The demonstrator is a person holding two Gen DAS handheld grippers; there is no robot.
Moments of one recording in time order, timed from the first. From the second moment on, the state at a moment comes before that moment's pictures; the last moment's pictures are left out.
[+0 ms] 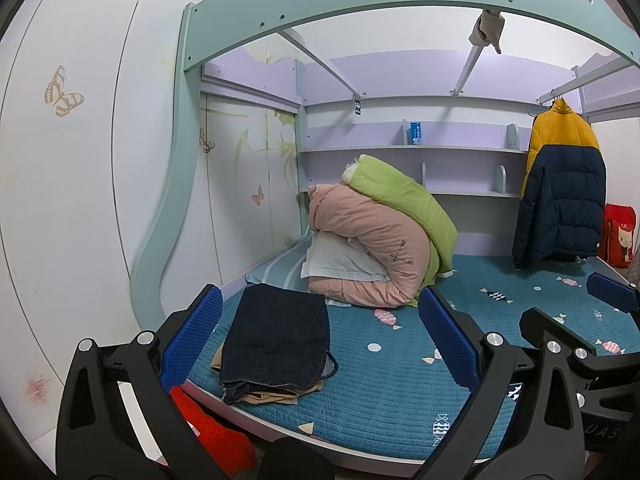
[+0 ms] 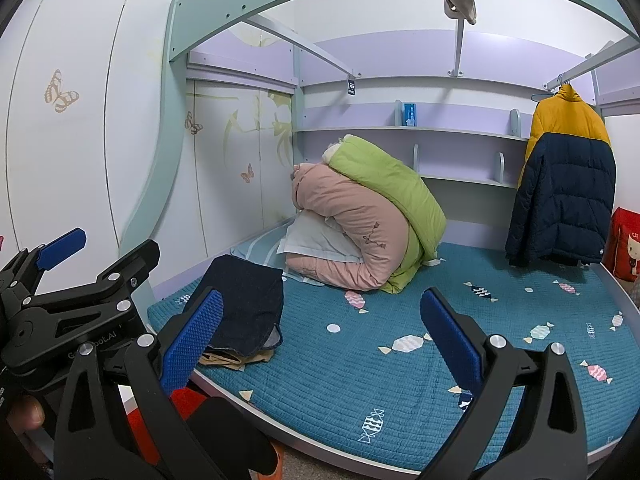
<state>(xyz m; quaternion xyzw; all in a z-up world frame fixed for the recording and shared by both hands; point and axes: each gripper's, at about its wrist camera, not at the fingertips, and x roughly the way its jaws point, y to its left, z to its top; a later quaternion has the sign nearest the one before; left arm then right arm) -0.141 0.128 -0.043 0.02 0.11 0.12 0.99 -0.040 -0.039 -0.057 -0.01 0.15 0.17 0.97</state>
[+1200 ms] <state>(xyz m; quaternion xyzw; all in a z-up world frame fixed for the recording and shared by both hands) -0.141 0.136 -0.052 0.03 0.11 0.13 0.99 -0.040 -0.037 -0.066 0.00 0.15 0.17 0.97</state>
